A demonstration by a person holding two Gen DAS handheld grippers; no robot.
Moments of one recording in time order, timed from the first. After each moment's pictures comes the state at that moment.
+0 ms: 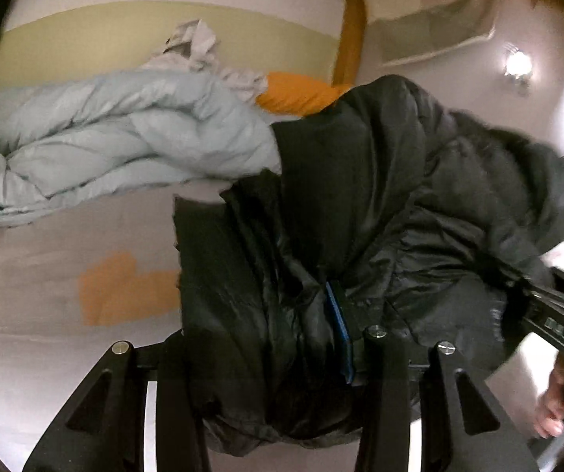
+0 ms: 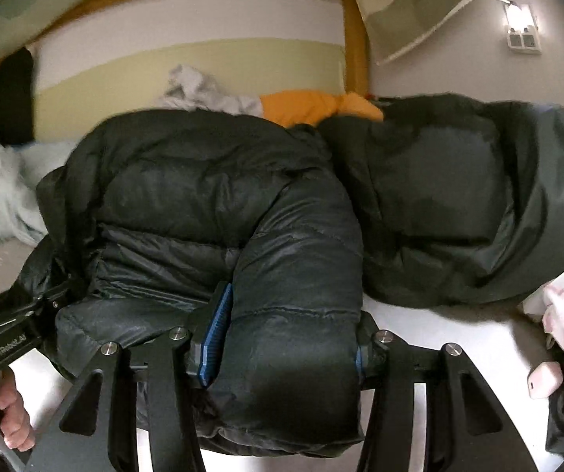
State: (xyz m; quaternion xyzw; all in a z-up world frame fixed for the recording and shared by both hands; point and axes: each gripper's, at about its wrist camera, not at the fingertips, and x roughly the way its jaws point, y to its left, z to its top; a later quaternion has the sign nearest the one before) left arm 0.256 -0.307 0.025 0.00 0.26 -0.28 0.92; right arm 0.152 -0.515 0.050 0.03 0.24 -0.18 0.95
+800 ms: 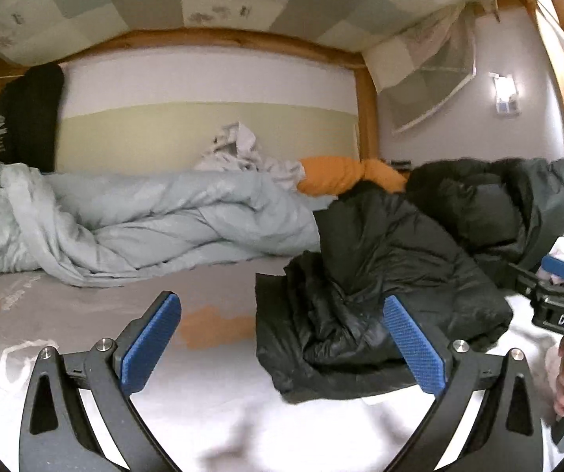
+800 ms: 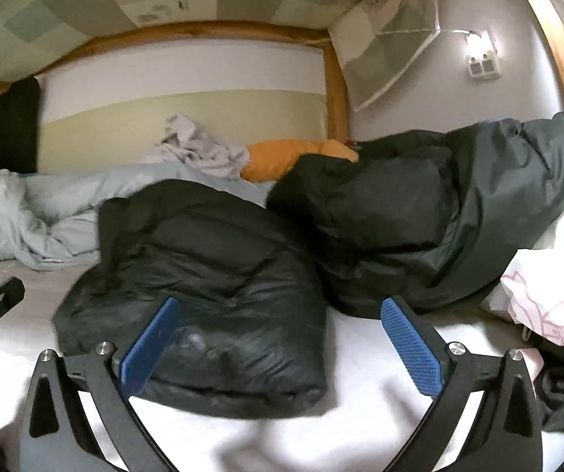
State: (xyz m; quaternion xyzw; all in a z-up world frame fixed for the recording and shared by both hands) left arm 0.129 -0.239 0.064 0.02 0.09 -0.20 0.98; right arm 0.069 -0.500 0.064 0.04 0.11 -0.17 0.98
